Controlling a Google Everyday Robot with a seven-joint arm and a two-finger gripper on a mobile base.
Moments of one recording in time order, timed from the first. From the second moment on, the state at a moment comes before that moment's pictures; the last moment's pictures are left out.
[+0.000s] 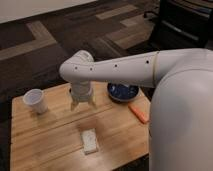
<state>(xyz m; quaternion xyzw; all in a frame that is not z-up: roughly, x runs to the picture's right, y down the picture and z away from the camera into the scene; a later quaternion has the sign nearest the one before) -0.106 0.102 0.703 -0.26 0.23 0.64 0.68</state>
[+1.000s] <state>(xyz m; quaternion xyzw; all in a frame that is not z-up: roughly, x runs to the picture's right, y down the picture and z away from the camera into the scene) -0.093 0.066 0.765 -0.23 0.23 0.62 0.71</state>
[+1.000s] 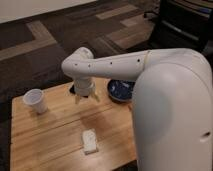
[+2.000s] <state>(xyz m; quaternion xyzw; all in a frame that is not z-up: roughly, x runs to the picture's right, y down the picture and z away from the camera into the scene) -0.090 0.071 0.806 -0.24 0.24 0.60 0.72</state>
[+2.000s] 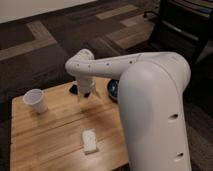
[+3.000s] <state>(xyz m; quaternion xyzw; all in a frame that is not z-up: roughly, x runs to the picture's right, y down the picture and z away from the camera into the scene) -0.069 0.070 0.882 -0.28 0.26 0.58 0.72</state>
